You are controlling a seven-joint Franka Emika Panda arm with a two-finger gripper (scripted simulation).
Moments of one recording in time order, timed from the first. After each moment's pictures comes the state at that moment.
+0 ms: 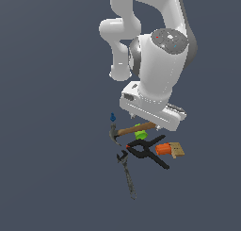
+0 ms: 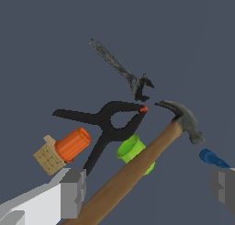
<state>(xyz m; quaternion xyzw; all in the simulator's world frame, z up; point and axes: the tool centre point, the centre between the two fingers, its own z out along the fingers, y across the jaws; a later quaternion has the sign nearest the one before) 0.053 0.091 0.224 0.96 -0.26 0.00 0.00</state>
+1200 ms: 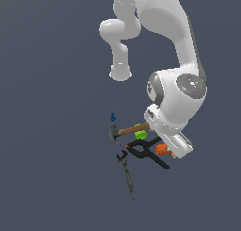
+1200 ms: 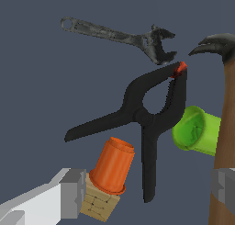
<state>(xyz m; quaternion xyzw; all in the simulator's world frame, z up) 0.079 0.164 0.136 0.87 -0.50 0.00 0.00</state>
